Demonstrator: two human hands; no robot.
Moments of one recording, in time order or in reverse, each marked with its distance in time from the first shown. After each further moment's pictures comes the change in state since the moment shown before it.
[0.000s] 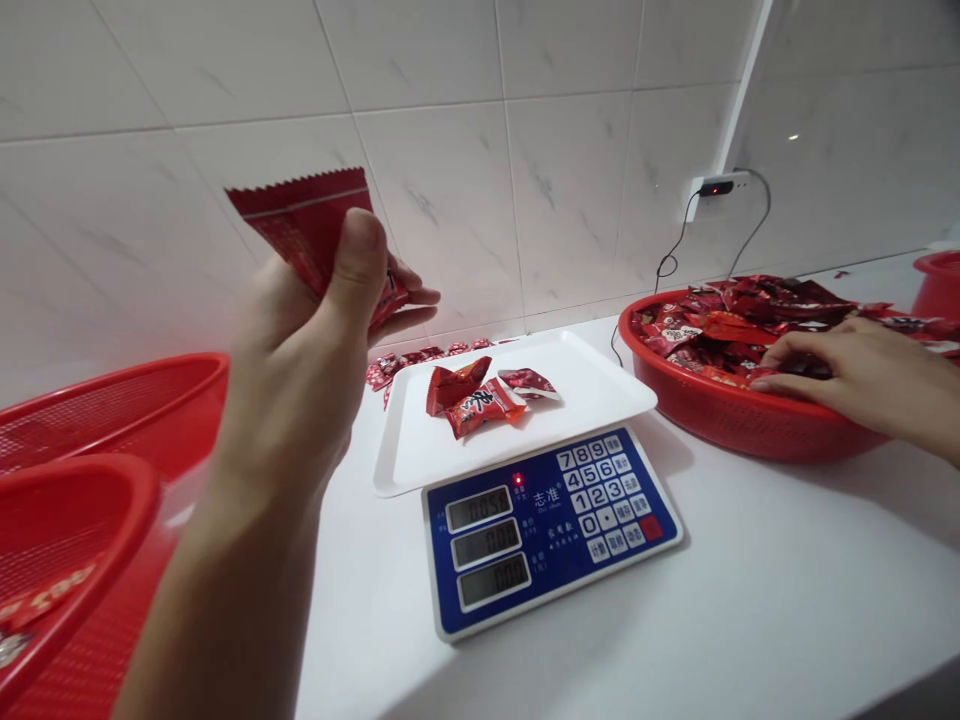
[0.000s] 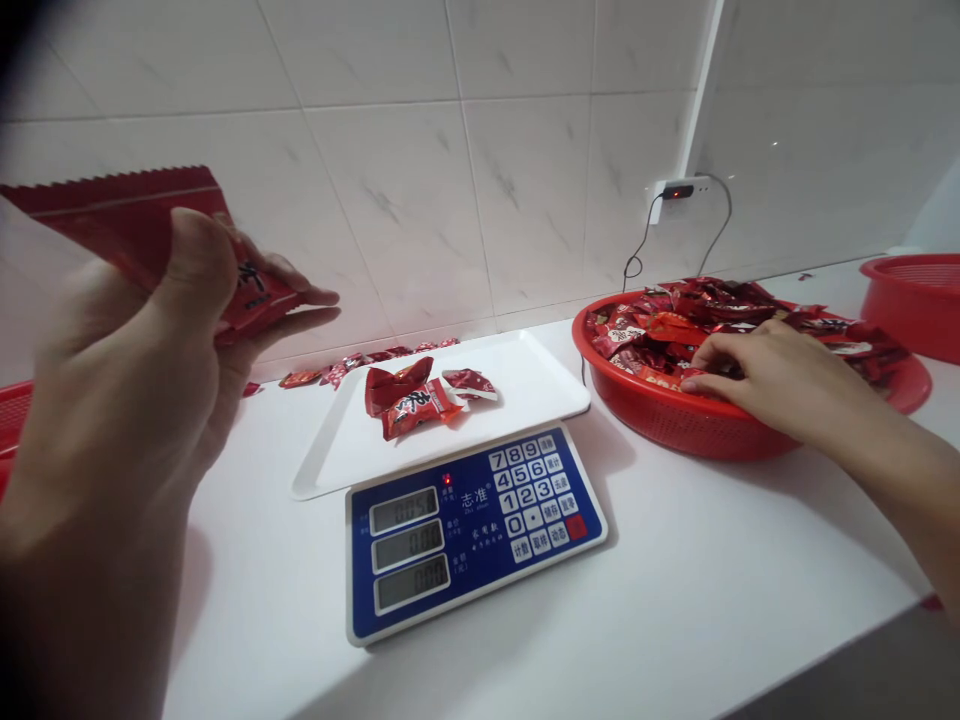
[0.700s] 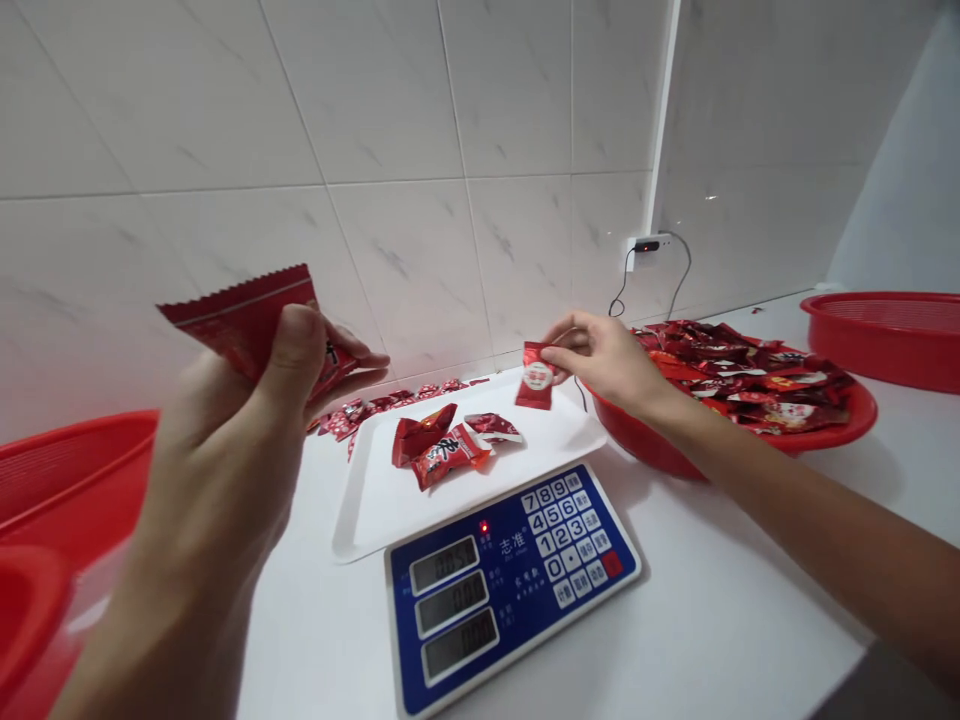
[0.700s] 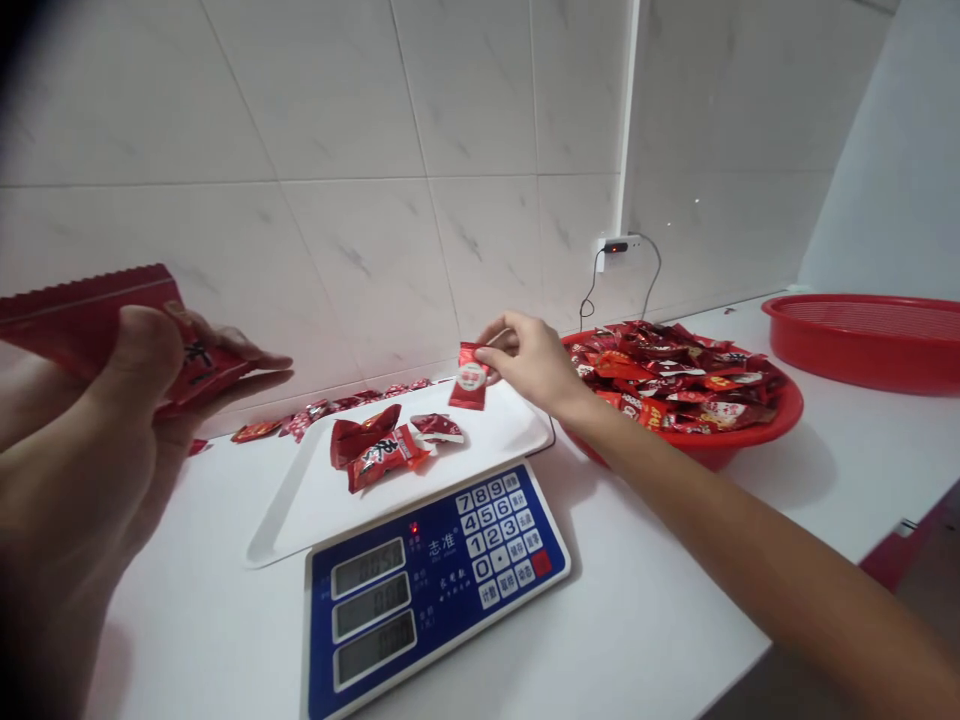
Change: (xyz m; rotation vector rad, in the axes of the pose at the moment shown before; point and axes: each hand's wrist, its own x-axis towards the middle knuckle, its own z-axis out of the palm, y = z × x) left_hand 0.002 0.004 -0.007 0.050 0.022 0.073; right_hand 0.034 -0.169 -0.025 1.213 -0.139 -0.056
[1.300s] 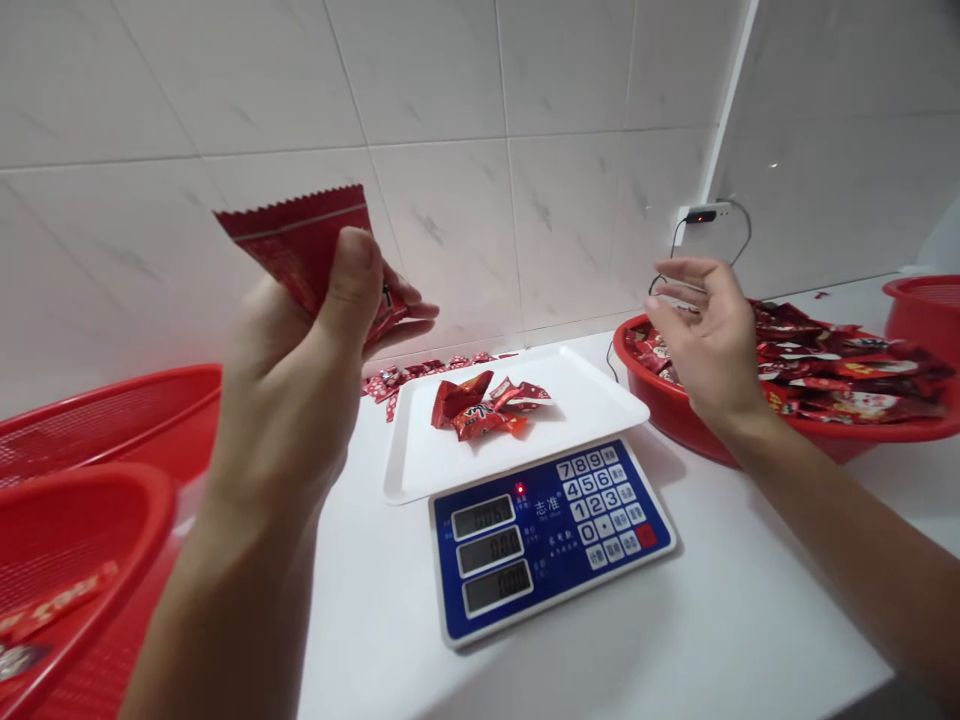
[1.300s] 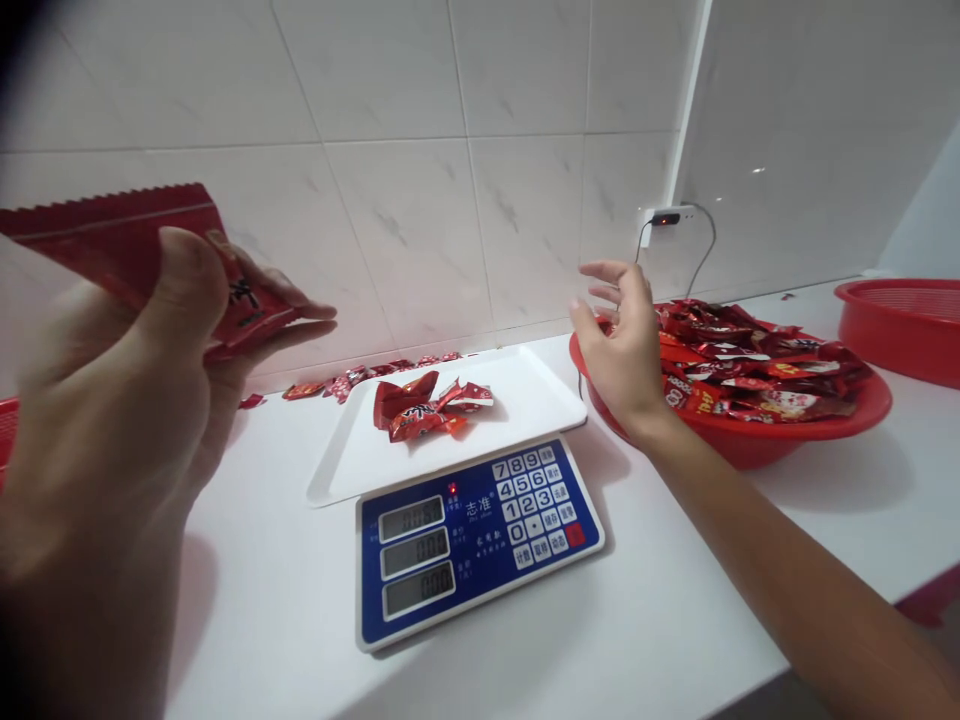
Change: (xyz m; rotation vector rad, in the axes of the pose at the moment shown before) left_hand -0.005 0.011 -0.002 -0.027 -0.009 -0.015; right_hand -0.020 0.023 -0.010 -0.195 0.461 -0.351
